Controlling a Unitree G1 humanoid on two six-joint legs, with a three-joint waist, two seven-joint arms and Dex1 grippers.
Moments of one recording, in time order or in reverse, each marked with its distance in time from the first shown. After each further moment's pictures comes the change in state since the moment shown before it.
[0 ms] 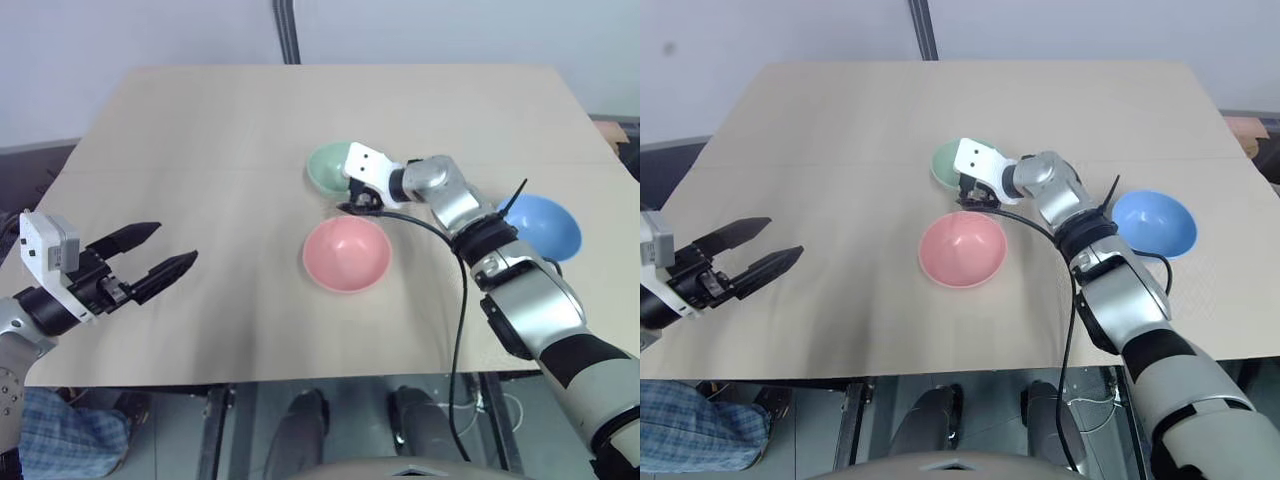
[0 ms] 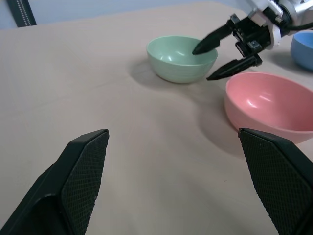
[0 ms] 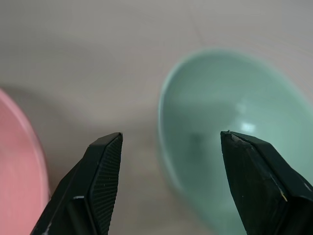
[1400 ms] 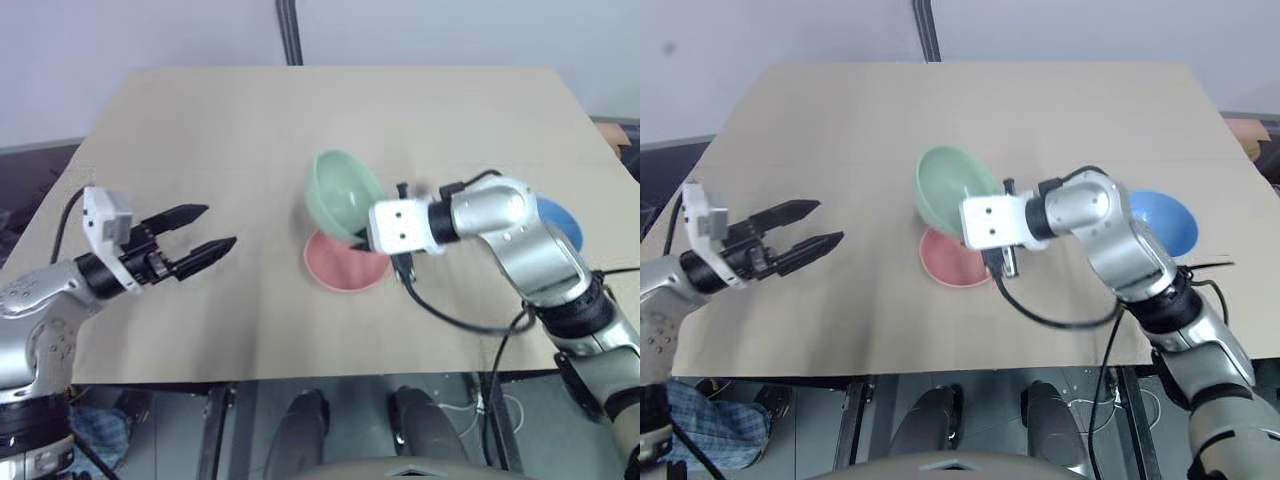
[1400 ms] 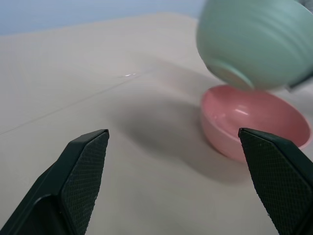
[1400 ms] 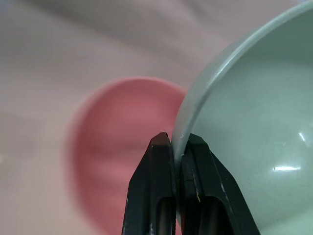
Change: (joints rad) left arm -0.318 -0.007 -0.277 0.193 0.084 -0.053 -0.127; right arm 0.409 -0.376 0.078 -1.303 0.099 0.376 0.382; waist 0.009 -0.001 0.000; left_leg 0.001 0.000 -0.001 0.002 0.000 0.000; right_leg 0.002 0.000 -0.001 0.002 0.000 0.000
